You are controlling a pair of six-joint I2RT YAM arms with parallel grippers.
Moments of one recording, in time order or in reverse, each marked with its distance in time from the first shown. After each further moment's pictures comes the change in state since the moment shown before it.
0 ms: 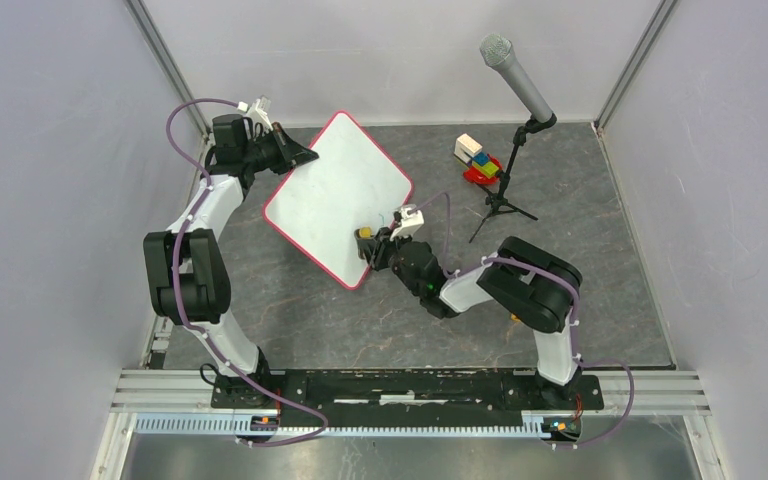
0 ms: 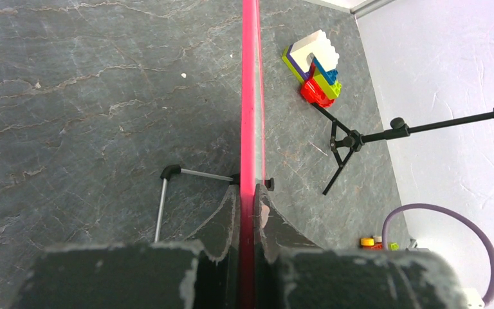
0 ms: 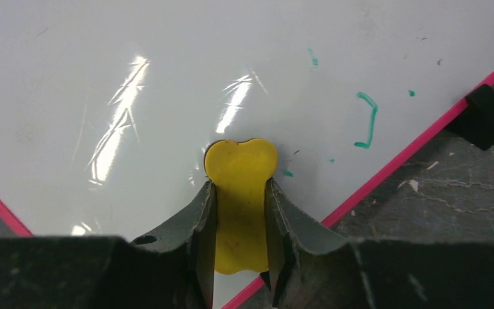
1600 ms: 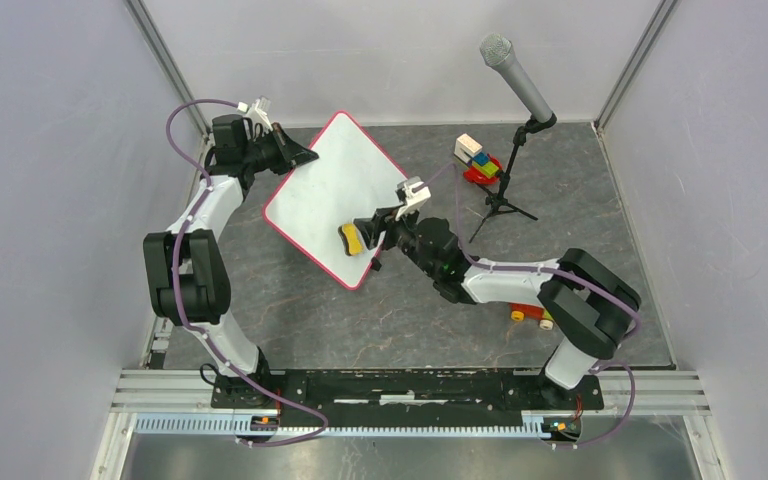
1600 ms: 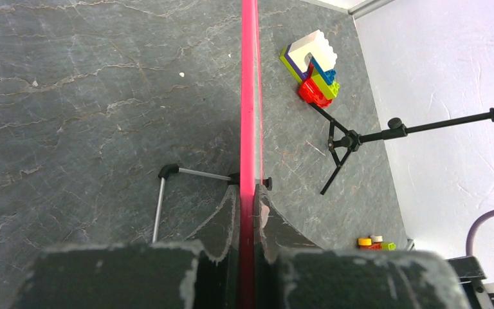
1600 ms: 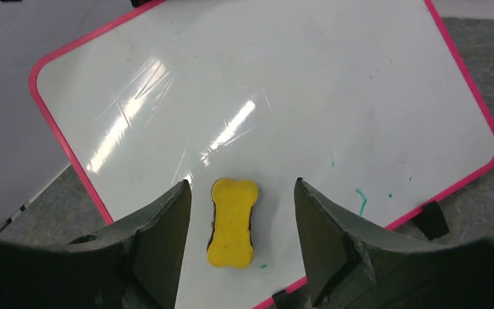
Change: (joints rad) left arm 0.001 -0.004 -0.004 0.003 0.005 -0.009; right arm -0.039 -0.290 0.051 -0.226 -0.137 -0.187
